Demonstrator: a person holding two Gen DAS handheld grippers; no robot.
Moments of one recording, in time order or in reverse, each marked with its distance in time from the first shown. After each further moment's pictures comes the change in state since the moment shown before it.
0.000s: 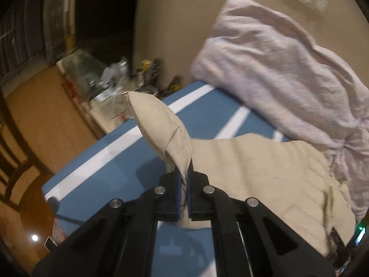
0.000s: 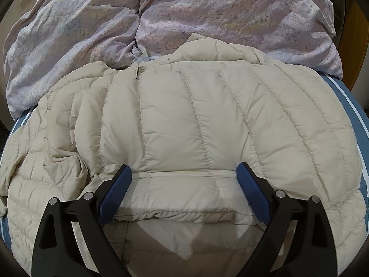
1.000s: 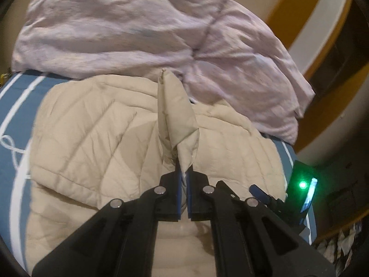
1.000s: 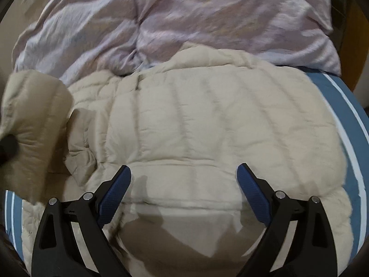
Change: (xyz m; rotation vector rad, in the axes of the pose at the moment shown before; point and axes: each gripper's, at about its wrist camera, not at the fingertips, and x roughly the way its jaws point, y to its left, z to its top) left arm -0.019 -0.310 -0.130 0.385 0.210 -0.604; right arm -0.039 -0.025 -0.002 0.029 0.001 0.049
